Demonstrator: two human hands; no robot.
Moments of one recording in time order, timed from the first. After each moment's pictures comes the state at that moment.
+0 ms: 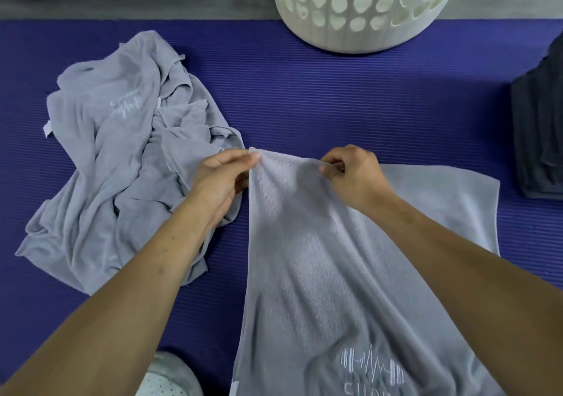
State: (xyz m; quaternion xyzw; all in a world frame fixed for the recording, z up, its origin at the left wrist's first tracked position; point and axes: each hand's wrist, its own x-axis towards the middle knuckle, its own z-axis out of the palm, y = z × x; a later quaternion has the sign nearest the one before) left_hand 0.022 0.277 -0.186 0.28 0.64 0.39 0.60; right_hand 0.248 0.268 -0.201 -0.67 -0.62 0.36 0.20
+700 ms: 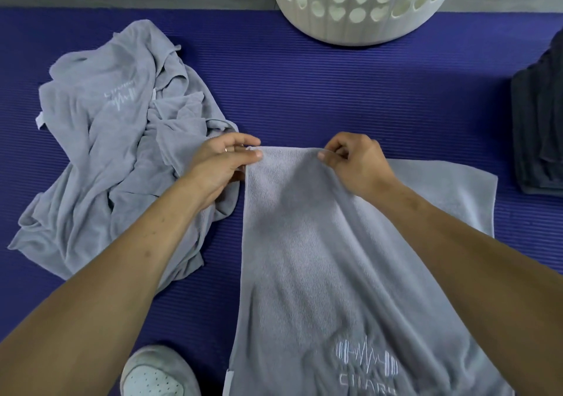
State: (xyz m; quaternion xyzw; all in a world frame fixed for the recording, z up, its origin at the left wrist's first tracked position) left_hand 0.017 0.291 -0.177 0.42 0.65 0.28 0.57; right_hand 0.255 0.276 -0.199 -0.67 -0.58 0.40 0.22
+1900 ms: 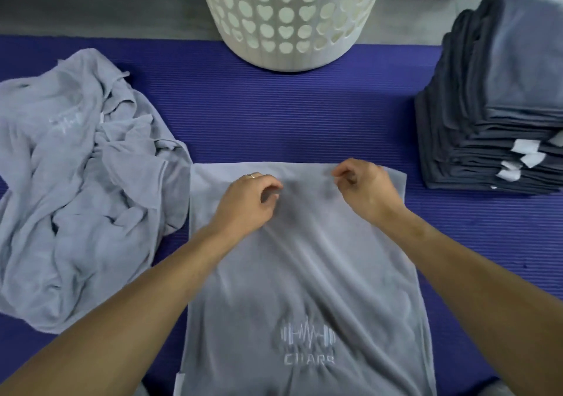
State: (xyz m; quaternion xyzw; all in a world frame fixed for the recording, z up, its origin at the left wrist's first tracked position) left_hand 0.122 0.243 -0.202 0.75 0.56 0.13 0.34; right_hand 0.358 0.219 -0.182 -0.73 -0.58 0.32 0.18
